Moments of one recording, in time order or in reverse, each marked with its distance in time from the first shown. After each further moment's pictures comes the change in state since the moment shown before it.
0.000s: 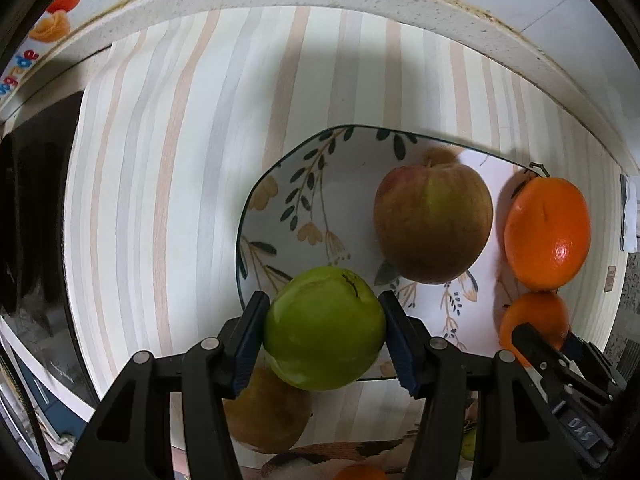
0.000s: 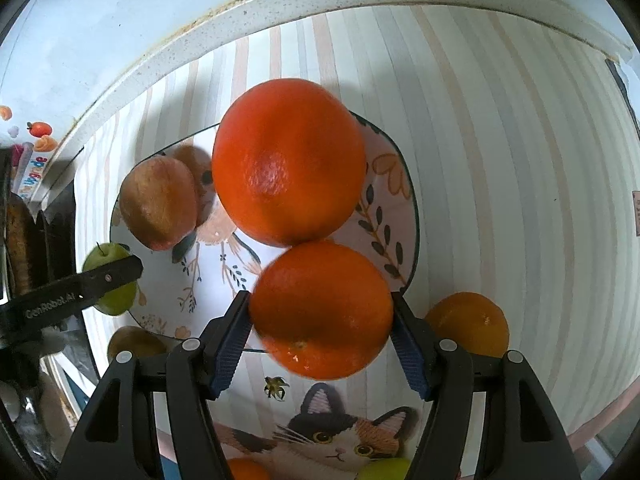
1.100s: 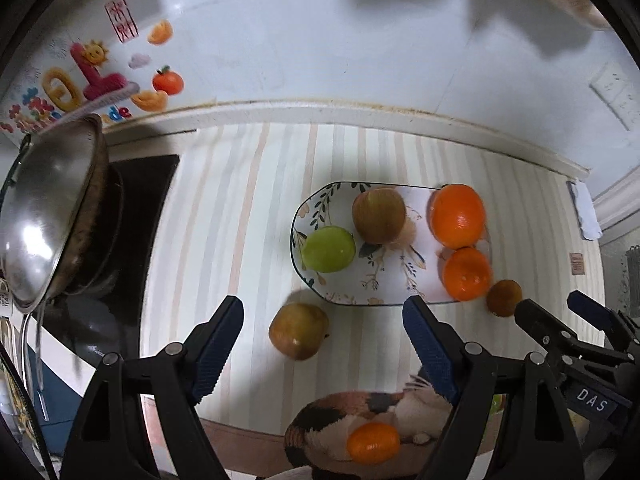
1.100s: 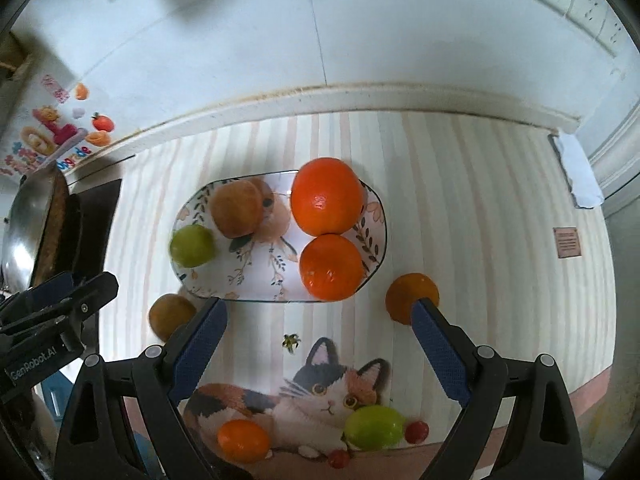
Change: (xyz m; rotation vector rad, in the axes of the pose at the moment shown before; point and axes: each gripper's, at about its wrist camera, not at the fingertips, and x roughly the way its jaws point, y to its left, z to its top) left arm -0.169 0.006 -0.132 0.055 -0.374 0.031; right arm -0.133 0.042 -0.081 -0.138 -0.280 -0.094
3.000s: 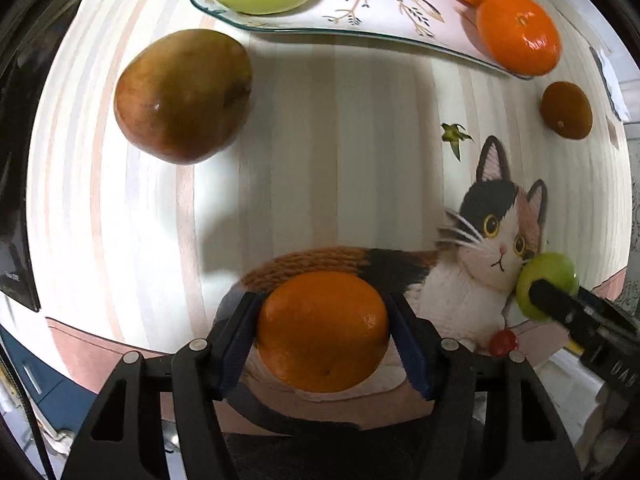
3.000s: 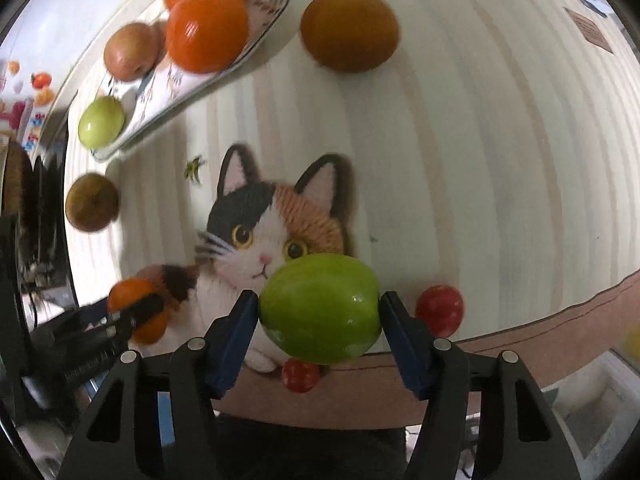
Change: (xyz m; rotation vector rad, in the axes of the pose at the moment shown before) left arm 0.148 -0.035 -0.122 0.069 0.486 -0.085; right arm 0.108 -0.074 -0.140 0.191 0.378 0.090
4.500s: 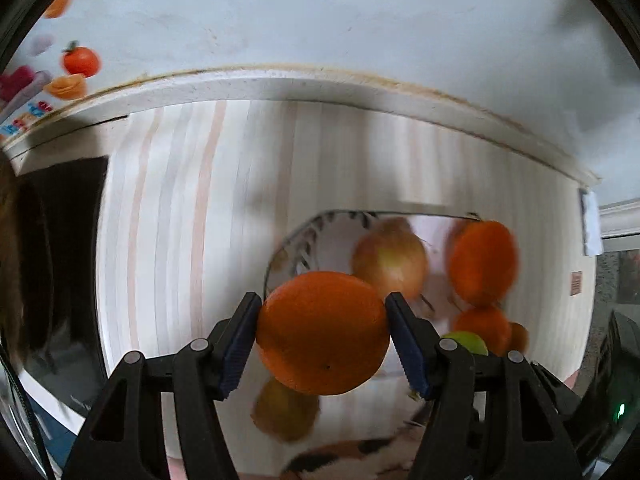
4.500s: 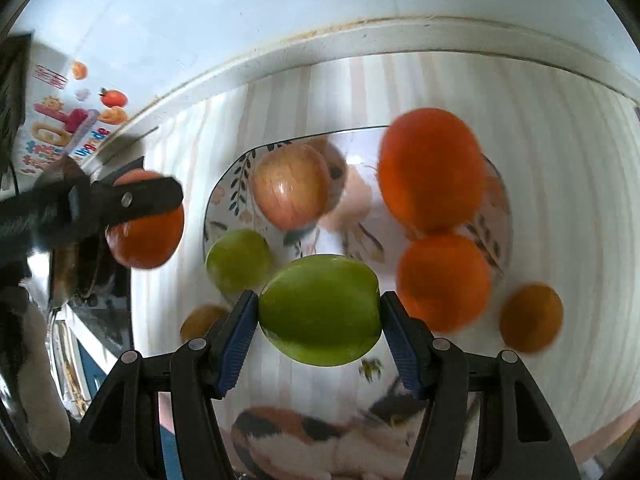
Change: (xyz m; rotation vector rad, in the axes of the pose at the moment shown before) left arm -0.130 0.056 0.191 -0.042 -0.216 -0.039; right arm -0.035 0.162 0.143 -0.198 -0.159 0.081
